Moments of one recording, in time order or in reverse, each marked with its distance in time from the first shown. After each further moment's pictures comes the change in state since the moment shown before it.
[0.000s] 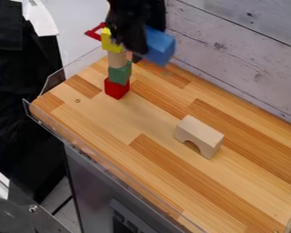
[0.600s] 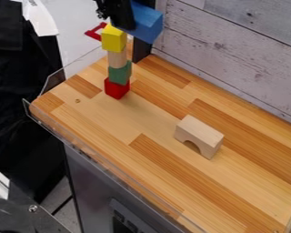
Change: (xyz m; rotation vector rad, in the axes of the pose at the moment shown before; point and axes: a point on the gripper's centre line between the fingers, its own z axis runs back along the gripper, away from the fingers) arm 0.023 -0.012 0.006 0.010 -0.012 0.024
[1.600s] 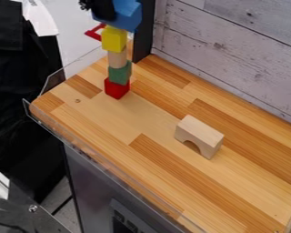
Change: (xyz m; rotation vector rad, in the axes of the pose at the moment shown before) arm 0.039 -0.010 -0.009 0.009 0.004 0.090
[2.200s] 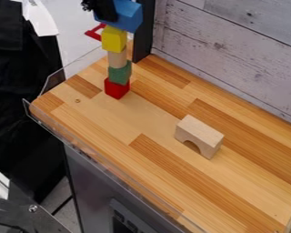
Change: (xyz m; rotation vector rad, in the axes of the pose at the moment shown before) arm 0.001 -0.004 -0.004 0.002 0.003 -0.002
